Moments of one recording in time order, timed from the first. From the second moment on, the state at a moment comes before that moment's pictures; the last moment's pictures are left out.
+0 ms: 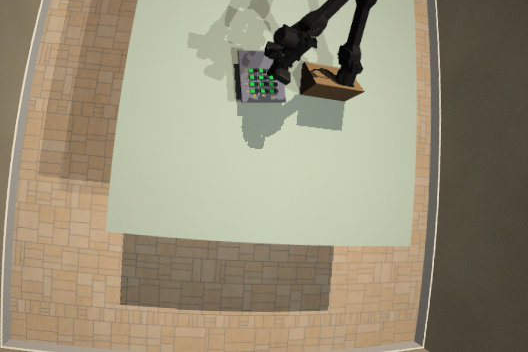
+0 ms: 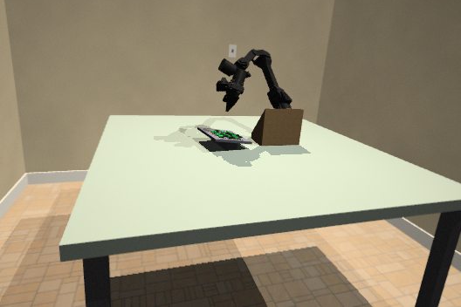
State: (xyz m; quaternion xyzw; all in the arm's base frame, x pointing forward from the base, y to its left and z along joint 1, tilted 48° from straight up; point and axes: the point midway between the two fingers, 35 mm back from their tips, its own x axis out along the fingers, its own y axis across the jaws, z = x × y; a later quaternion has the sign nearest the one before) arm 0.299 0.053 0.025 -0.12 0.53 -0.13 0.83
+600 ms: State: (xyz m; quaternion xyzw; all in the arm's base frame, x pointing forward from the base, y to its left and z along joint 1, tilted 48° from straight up) arm 0.235 0.040 -0.031 -0.36 0.62 -0.20 0.67
